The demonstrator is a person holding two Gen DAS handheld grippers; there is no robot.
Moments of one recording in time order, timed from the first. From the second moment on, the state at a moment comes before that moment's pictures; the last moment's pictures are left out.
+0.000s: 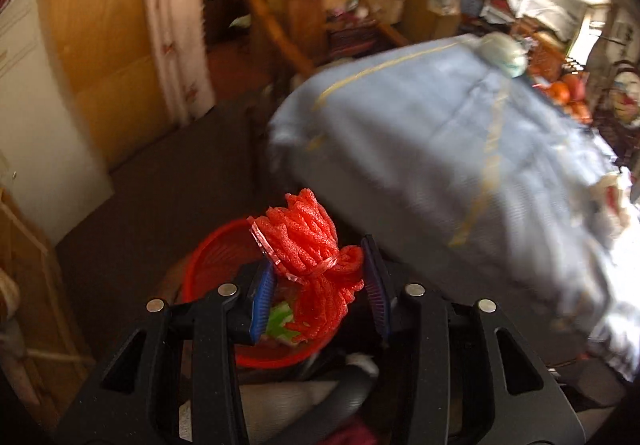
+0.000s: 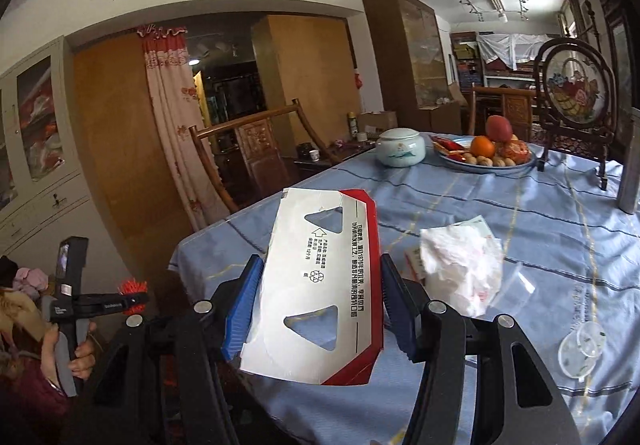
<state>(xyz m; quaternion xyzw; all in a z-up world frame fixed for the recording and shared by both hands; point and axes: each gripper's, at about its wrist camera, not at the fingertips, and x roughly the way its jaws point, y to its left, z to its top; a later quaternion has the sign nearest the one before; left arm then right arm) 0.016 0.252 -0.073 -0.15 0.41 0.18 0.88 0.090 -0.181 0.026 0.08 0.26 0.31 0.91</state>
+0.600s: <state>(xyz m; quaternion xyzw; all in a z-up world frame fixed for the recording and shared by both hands) -0.014 0.334 -0.104 -0.20 0.38 0.36 0.83 0.090 0.048 0.000 0.00 0.36 0.48 0.80</state>
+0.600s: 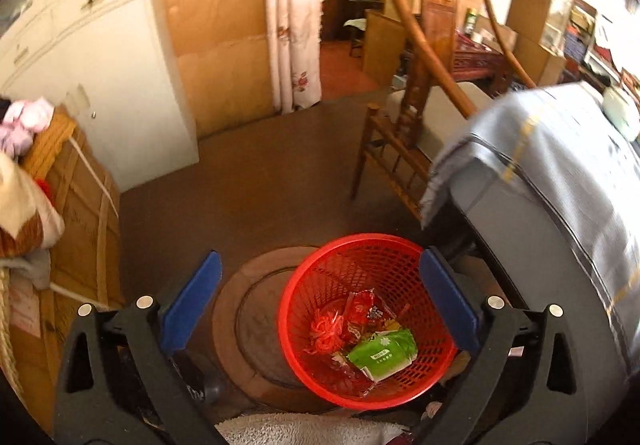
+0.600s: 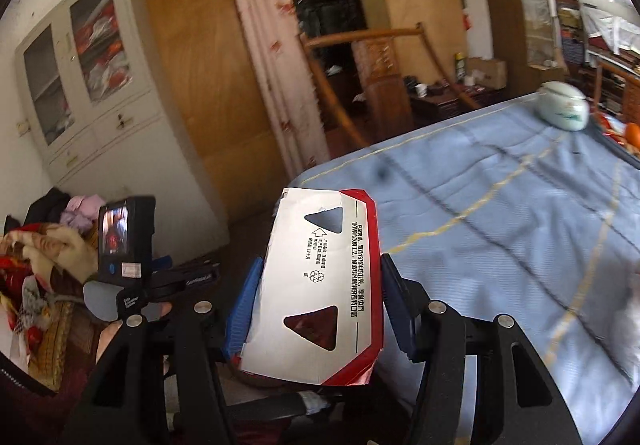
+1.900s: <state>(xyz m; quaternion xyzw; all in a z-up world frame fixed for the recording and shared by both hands) -0.009 0.278 -0.065 -0.14 0.35 0.32 0.87 0.071 -0.050 0.015 0.08 0.30 0.40 0.86</state>
